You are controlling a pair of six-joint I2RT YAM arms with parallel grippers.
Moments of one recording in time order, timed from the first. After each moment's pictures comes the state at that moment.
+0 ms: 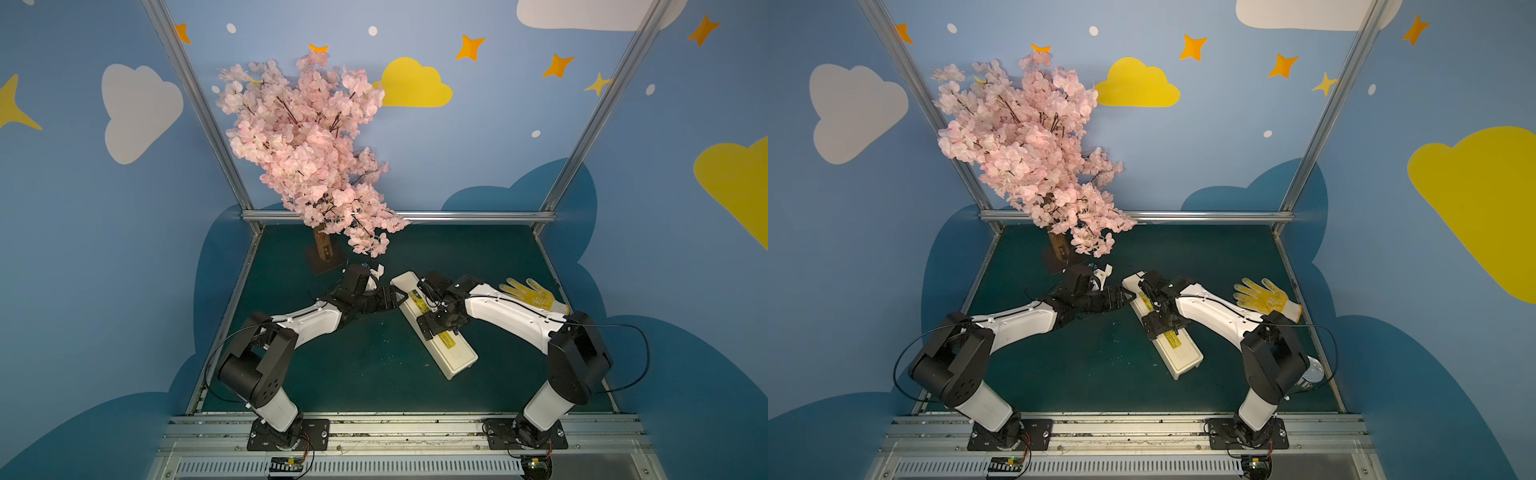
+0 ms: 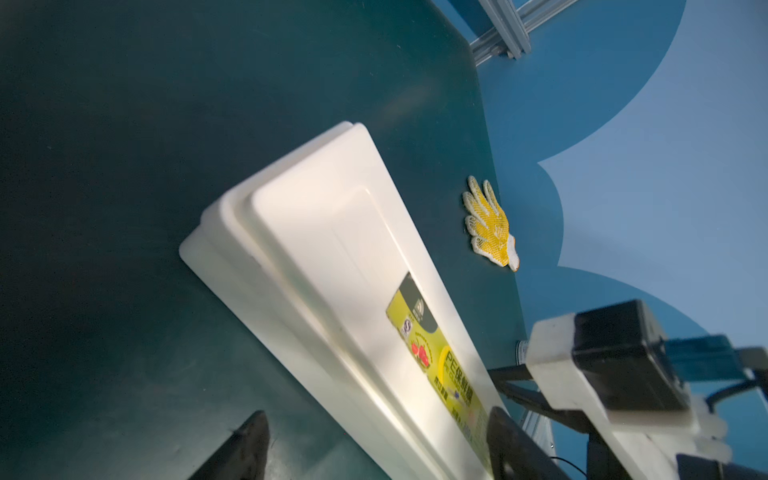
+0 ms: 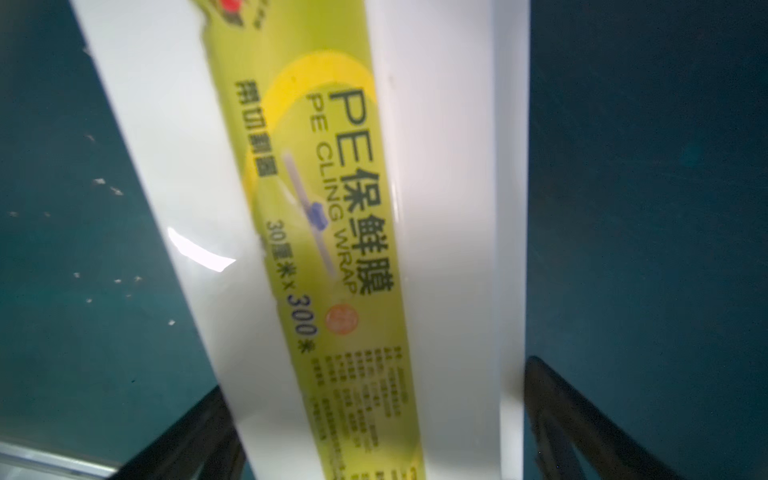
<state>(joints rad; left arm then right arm) -0.51 1.62 0.86 0.13 0.47 -0.72 0.77 1.68 1.25 -0.99 0.10 0.33</state>
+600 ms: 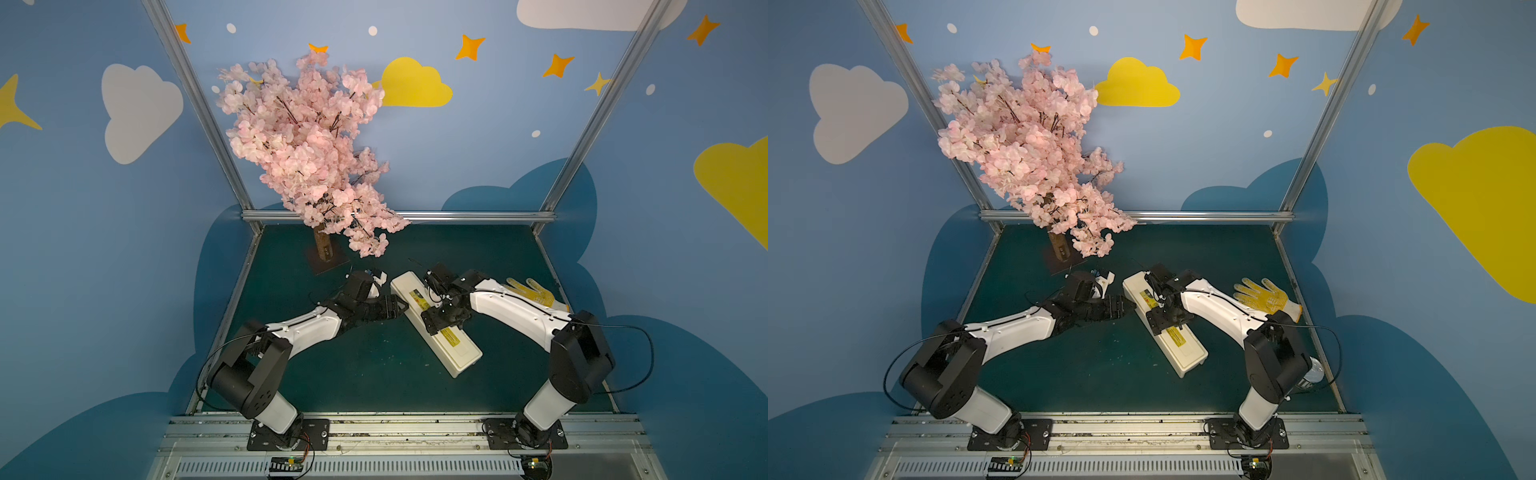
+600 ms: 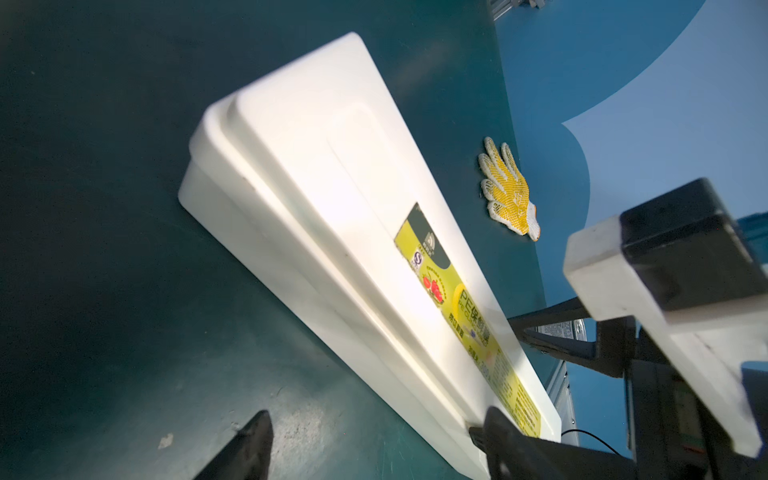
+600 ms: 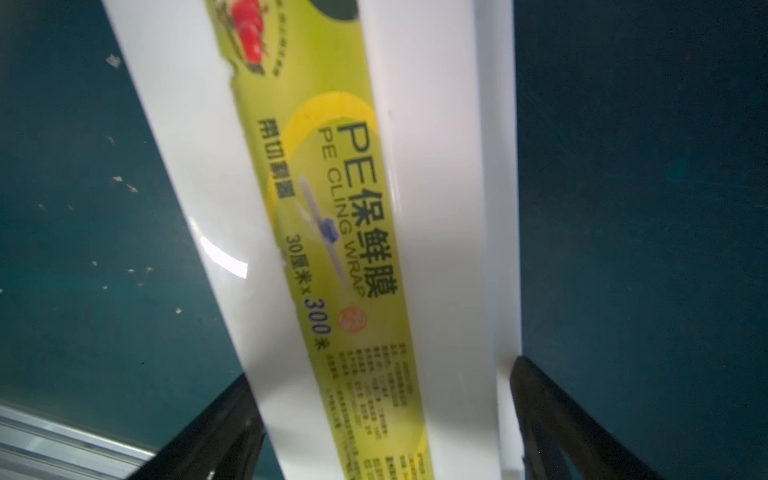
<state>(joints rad) -0.54 1.56 0.82 0.06 0.44 -0.68 0.72 1.67 1.27 -1.00 0.03 0.25</state>
